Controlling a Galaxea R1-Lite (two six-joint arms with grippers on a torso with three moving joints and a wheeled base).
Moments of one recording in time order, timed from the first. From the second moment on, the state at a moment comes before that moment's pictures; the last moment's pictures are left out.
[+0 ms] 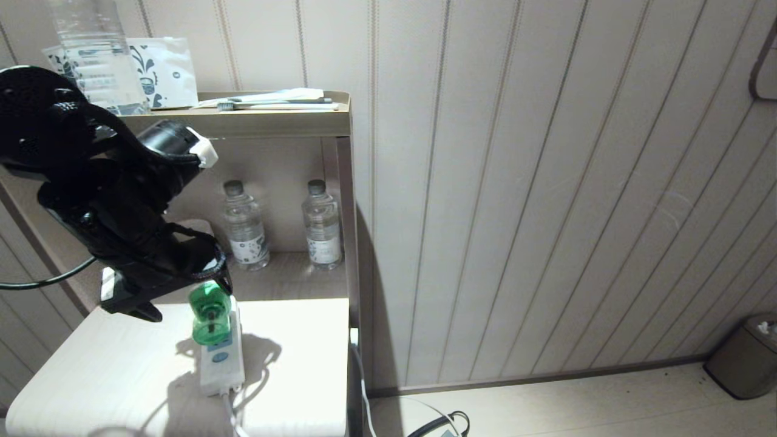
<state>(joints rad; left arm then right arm) -0.34 1.78 -1.63 1.07 0.15 -0.78 0.01 0.00 0.00 0.00 -0.03 0.00</state>
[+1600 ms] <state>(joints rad) -0.22 2.06 -1.77 1.08 0.08 -0.75 0.01 0.00 0.00 0.00 -0.03 0.00</state>
